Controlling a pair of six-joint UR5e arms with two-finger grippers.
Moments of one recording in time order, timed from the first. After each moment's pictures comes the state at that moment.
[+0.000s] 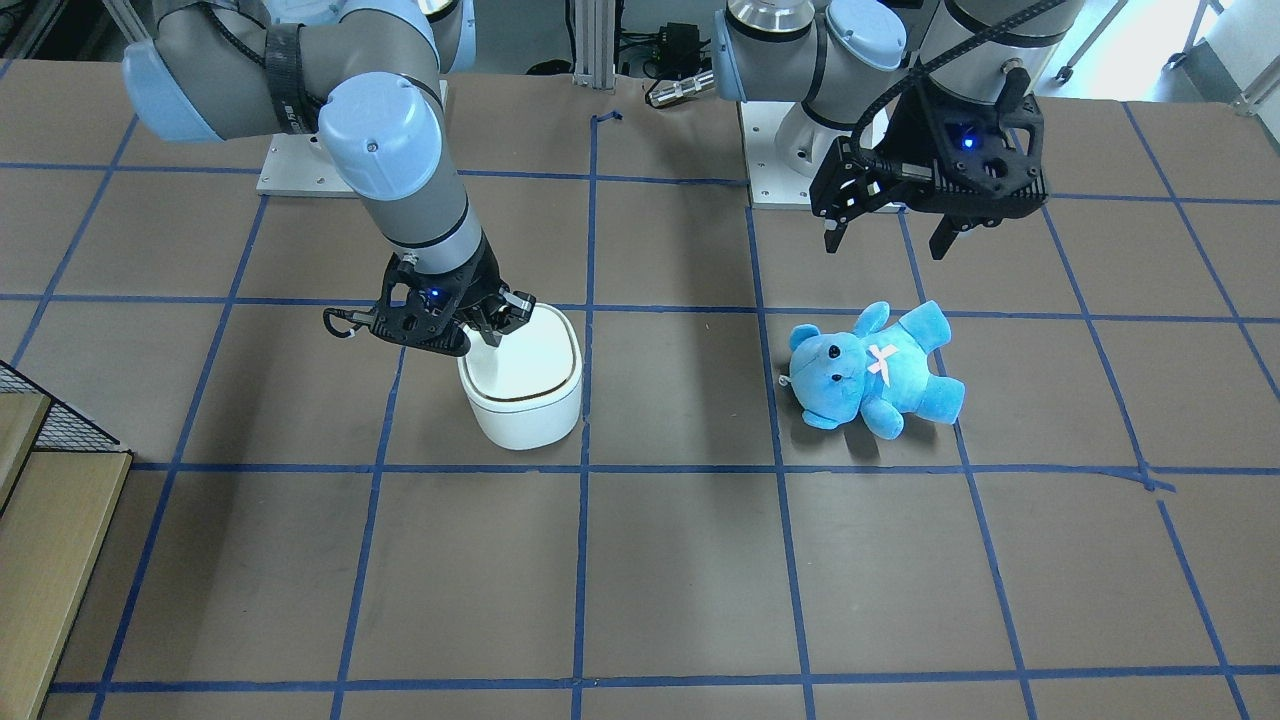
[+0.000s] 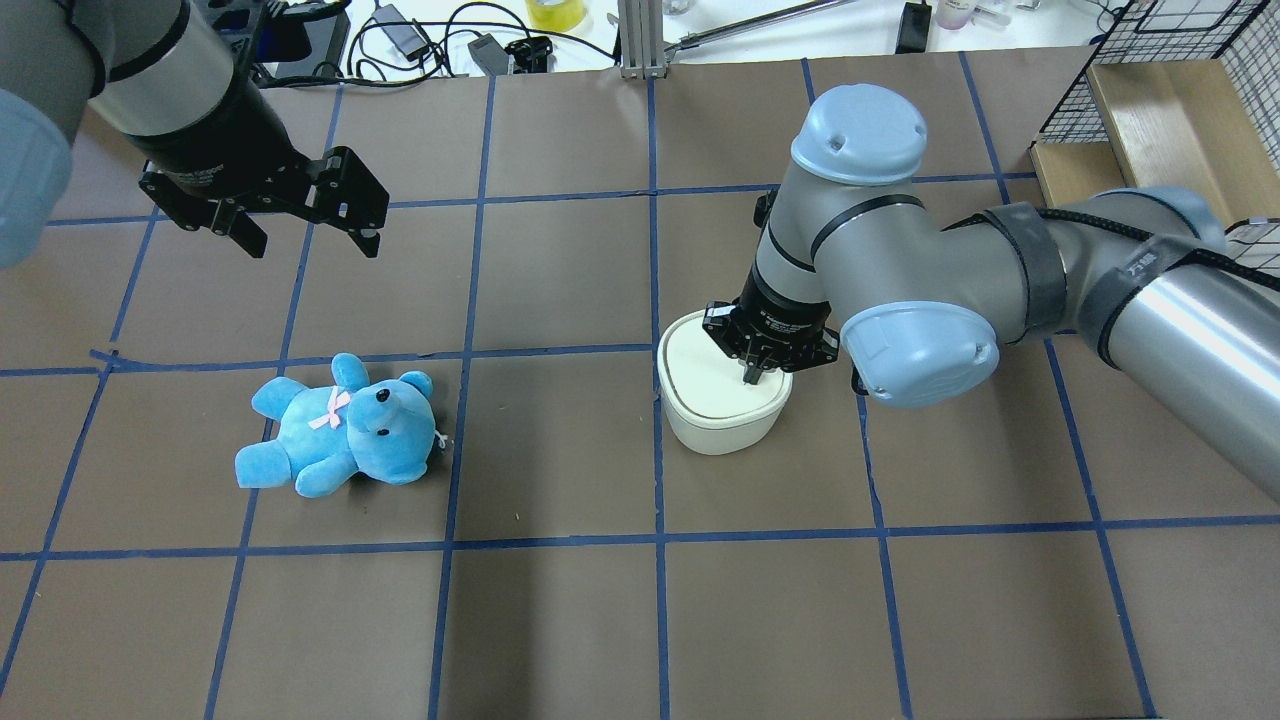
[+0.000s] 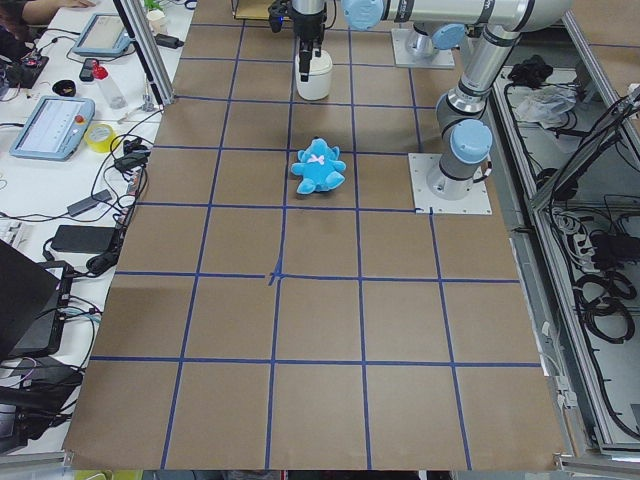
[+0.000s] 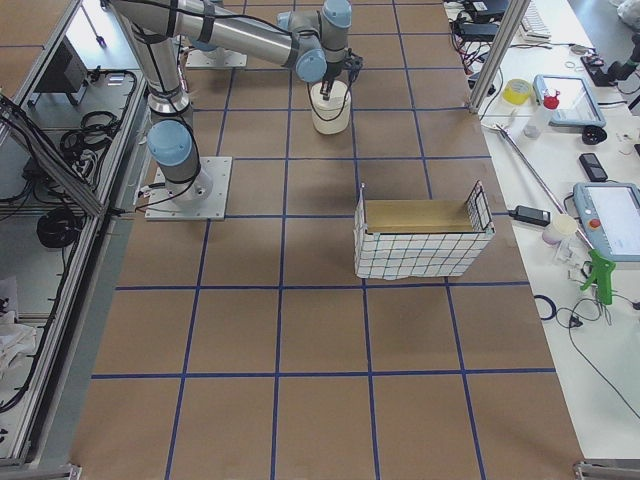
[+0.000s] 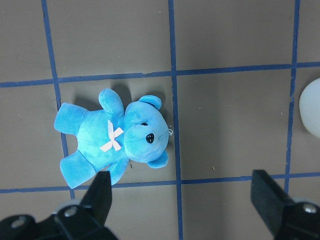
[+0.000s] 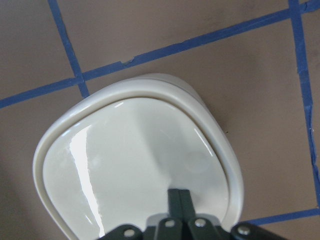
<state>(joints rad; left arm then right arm) -1.54 -1.52 -1.60 -1.55 1.57 0.07 1.78 -1.43 1.90 -2.00 -1.43 0.48</state>
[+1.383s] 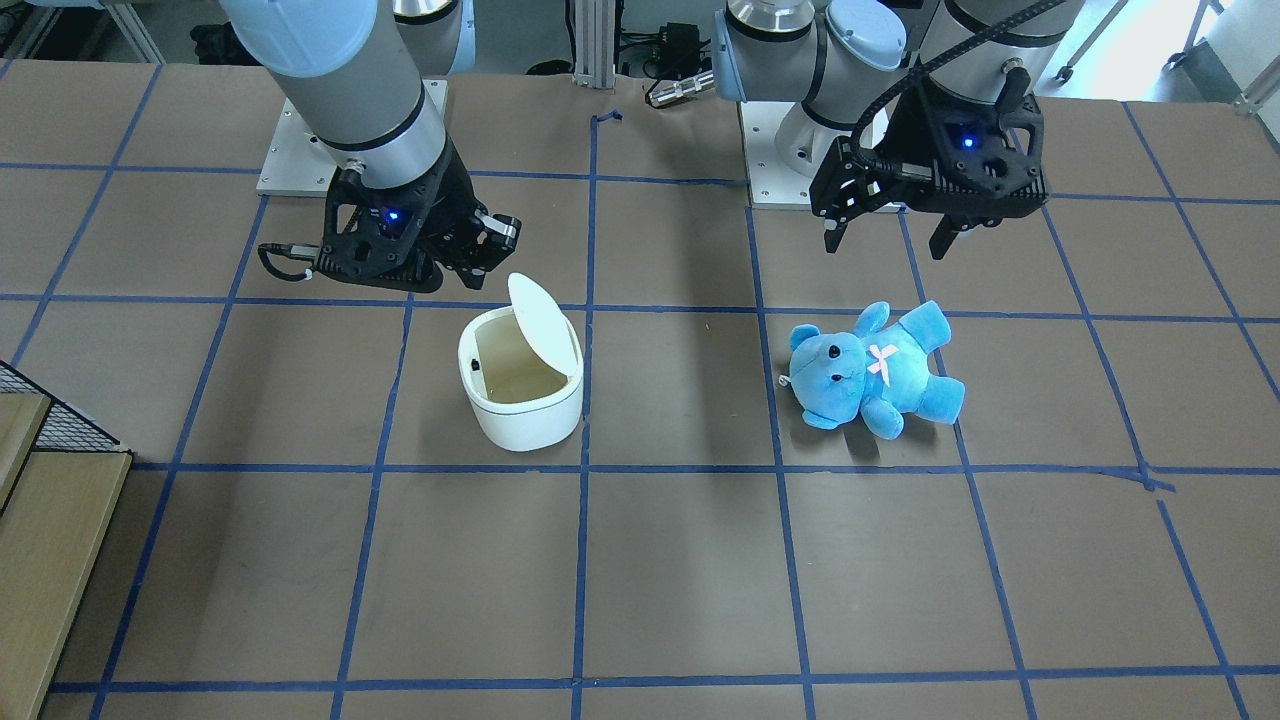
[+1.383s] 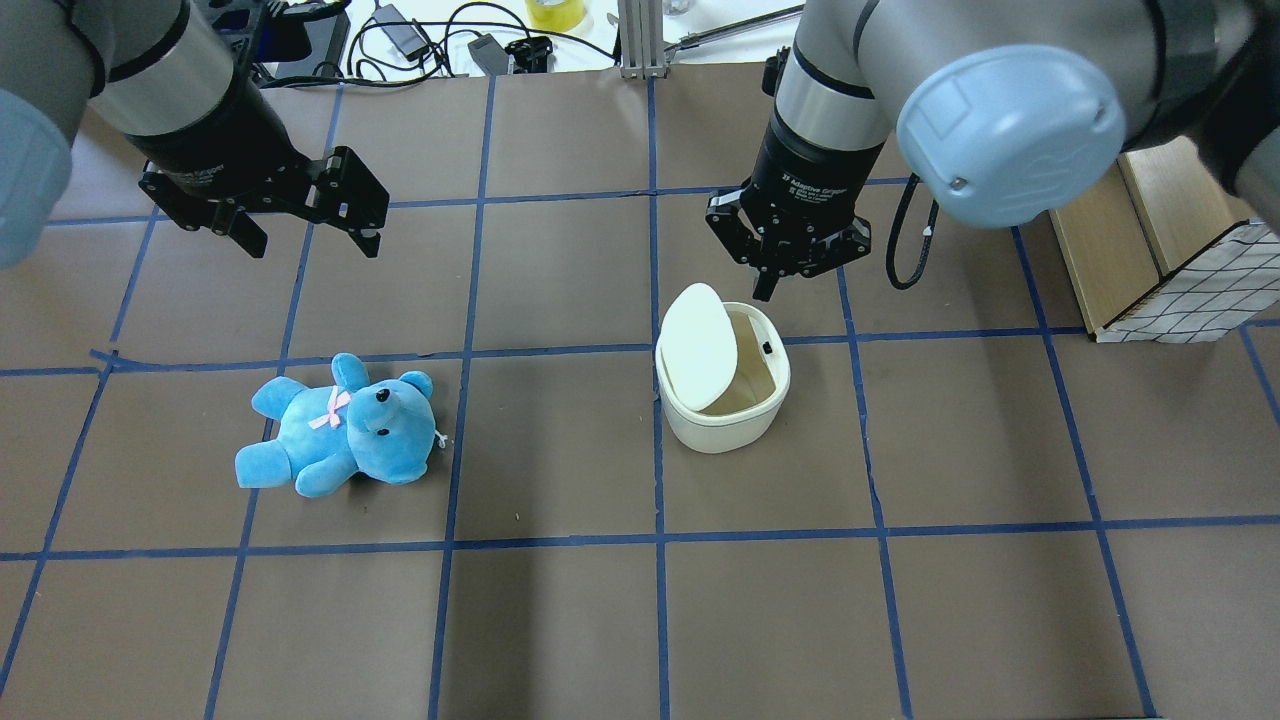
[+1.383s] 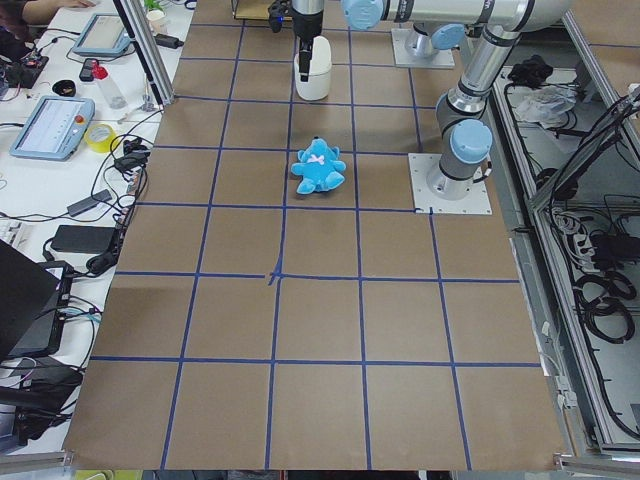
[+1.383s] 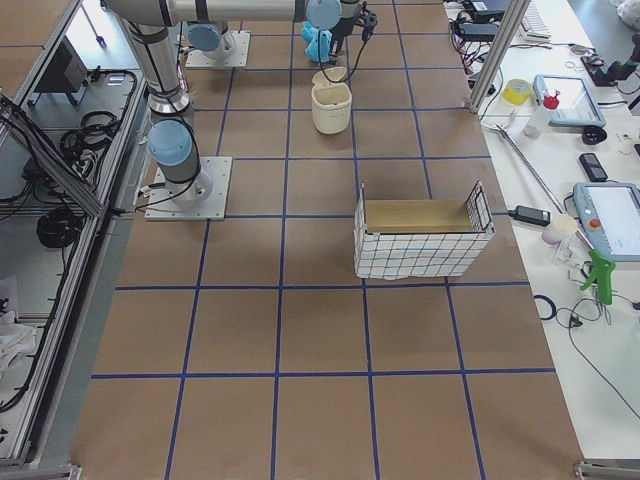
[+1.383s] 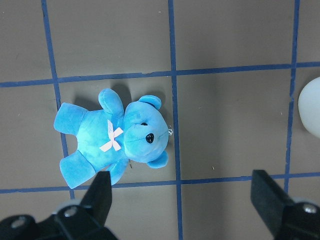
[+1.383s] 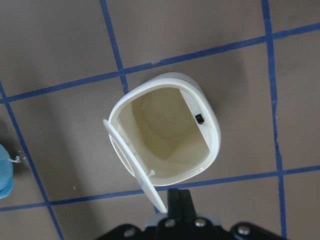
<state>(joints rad) -1.54 -1.52 -1.60 -1.55 1.57 0.07 1.75 -1.46 1.54 -1.57 -1.41 0.34</state>
